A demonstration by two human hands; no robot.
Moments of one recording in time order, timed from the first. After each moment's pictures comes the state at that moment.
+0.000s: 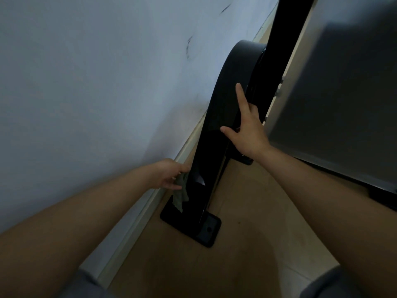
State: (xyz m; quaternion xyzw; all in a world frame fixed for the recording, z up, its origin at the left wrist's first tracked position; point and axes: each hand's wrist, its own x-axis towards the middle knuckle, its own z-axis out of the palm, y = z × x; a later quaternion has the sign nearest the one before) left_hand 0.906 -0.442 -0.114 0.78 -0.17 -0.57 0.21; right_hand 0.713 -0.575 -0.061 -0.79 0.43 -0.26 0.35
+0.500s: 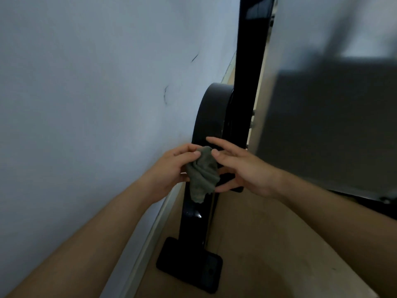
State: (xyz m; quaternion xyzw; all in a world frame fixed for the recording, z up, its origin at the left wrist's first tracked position) left_hand 0.875 -0.490 0.003 0.59 -0.40 -0.56 0.42; right_hand 0.682 -0.561 -0.010 -0.53 0.32 -0.17 0.77
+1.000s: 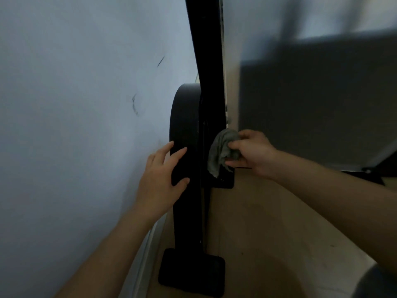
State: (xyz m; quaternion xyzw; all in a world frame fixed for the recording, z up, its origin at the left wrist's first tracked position) left_hand 0.879 -0.497 -0.041 0.66 -0.71 -0.07 0.23; right_hand 0.653 -0.602 -0.025 -0.37 0.54 -0.34 0.67
